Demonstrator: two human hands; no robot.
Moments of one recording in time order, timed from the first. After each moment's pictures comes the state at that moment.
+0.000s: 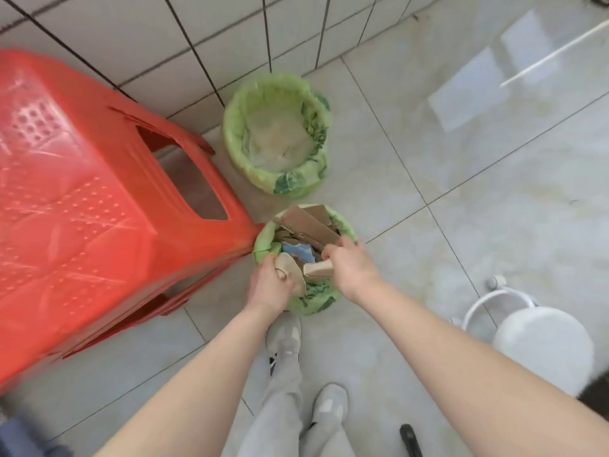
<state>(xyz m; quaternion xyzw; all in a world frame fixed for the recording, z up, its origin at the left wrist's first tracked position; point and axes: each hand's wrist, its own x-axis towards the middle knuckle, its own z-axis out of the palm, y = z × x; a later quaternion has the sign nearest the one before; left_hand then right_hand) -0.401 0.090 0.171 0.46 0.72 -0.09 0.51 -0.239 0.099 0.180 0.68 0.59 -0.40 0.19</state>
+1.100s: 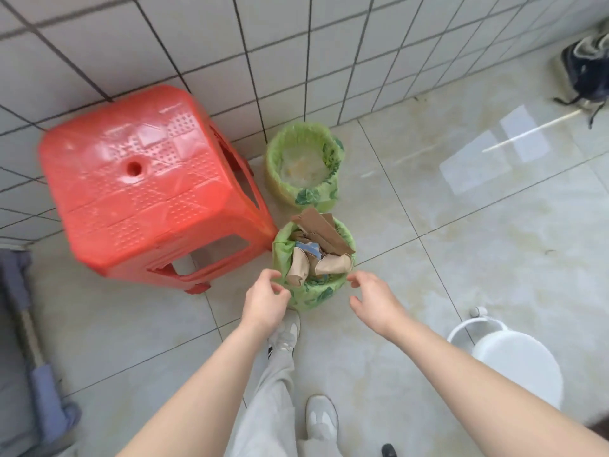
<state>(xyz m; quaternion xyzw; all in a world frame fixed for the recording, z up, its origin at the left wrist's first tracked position) -0.419 -0.004 0.324 0.40 0.77 0.06 0.50 -0.216 -0.005 0.322 0.68 0.60 -0.43 0.07</state>
